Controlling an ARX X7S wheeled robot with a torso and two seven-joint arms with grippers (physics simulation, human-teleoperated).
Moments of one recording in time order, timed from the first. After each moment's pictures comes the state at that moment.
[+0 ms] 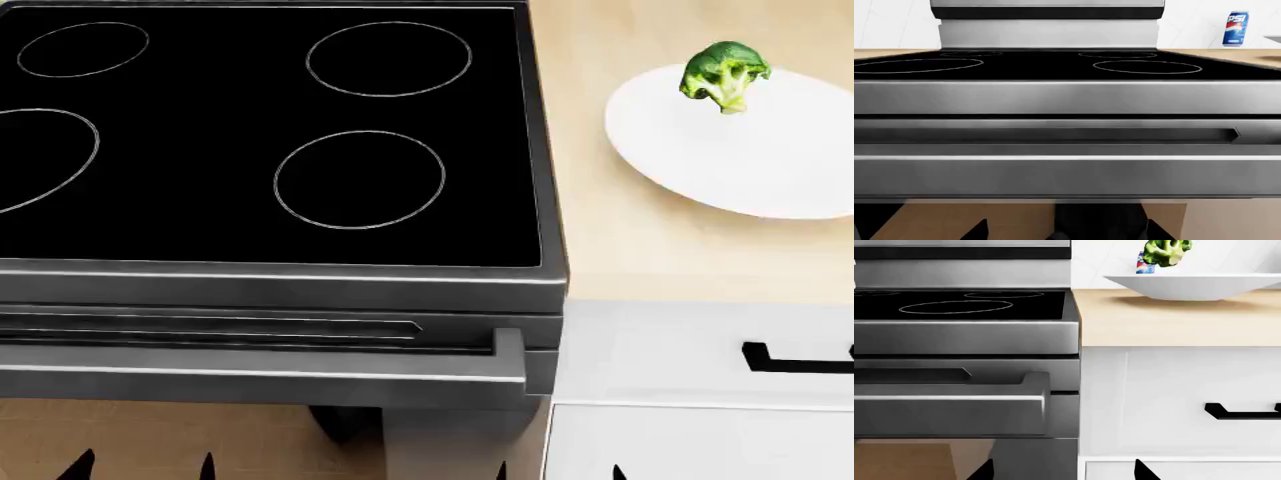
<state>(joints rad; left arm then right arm) 0.00 0.00 0.00 0.00 0.00 0.00 0.00 0.00 0.00 0.00 0.00 0.00 0.00 0.00</state>
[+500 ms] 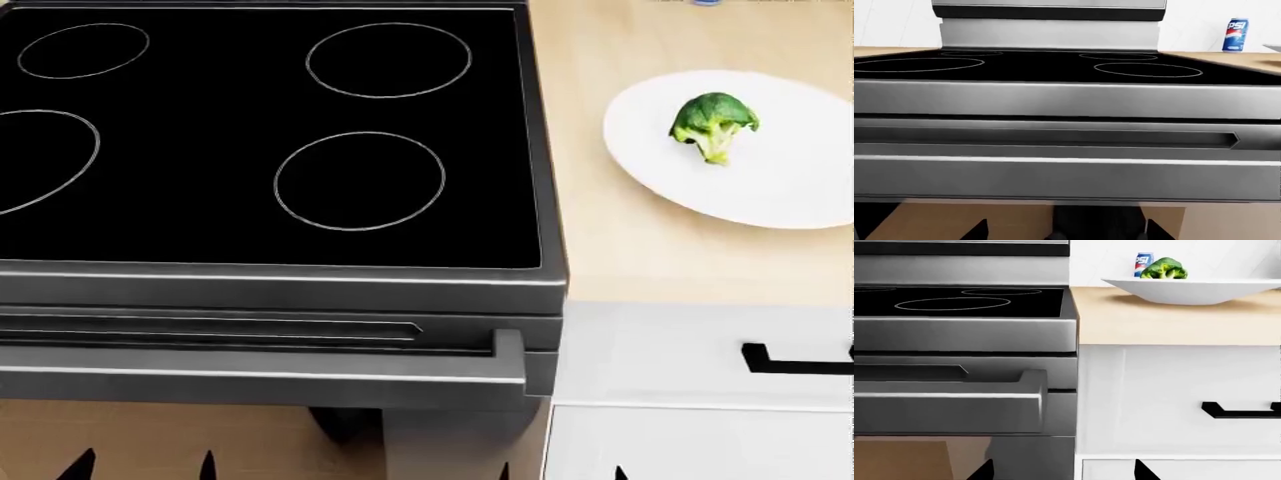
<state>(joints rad) 0.00 -0.05 0.06 0.00 -0.06 0.00 -0.06 0.00 0.05 -0.05 0.00 0.04 0.01 0.06</state>
